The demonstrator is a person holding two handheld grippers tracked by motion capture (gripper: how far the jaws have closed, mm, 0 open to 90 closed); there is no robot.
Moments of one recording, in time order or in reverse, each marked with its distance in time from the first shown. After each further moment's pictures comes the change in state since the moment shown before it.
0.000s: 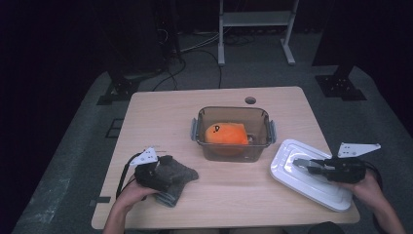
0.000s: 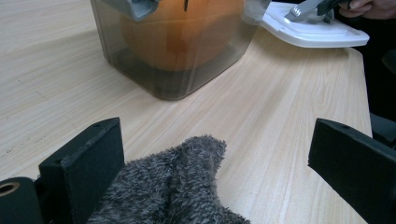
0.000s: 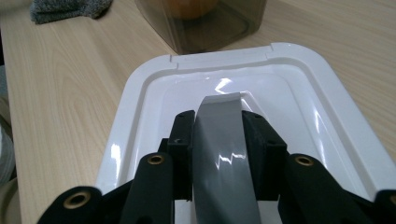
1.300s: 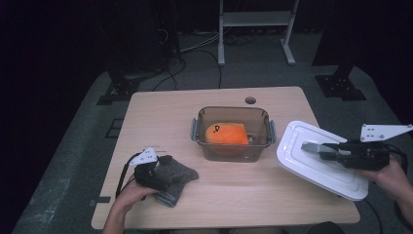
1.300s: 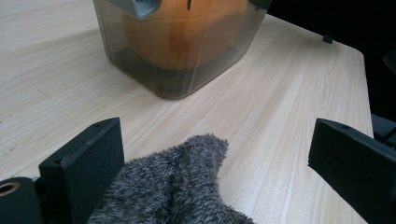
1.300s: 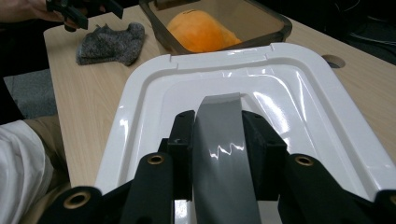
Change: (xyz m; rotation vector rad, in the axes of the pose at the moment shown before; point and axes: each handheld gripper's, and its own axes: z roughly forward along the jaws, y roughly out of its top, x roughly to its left) left arm 0.001 -0.001 -0.001 0.001 0.001 -0.006; right arm 0.016 0.067 -0.058 -0.069 0.025 -0.090
